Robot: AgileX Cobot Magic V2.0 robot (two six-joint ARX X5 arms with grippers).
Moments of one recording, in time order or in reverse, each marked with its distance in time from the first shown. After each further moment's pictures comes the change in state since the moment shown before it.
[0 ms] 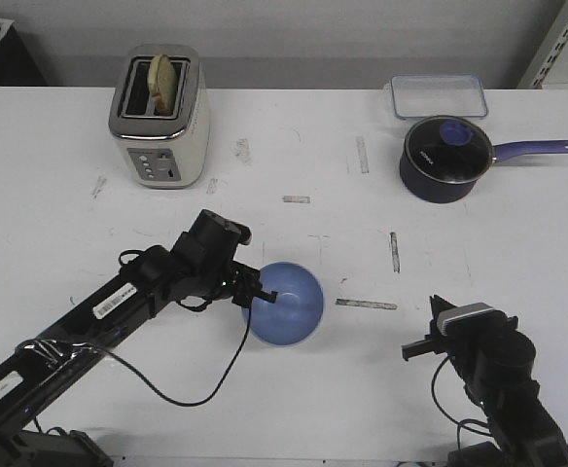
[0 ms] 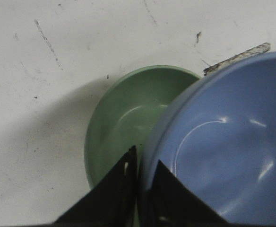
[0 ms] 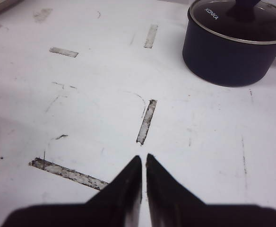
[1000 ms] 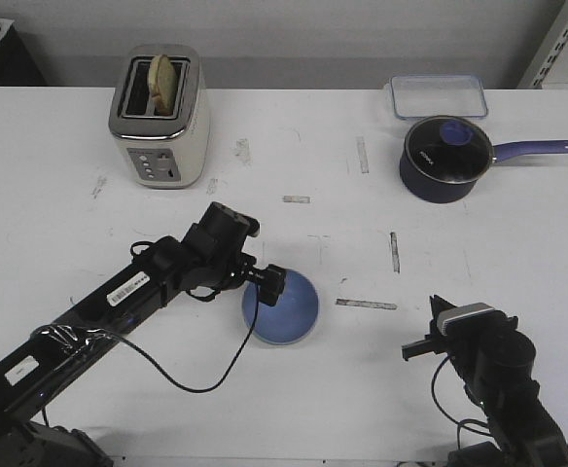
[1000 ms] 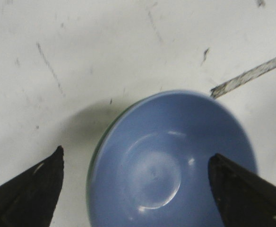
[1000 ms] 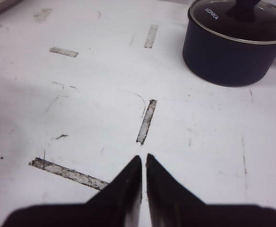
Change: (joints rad) left arm 0.000 0.065 0.084 0.025 -0.013 0.021; right arm 0.000 0.000 0.000 0.000 0.000 0.000
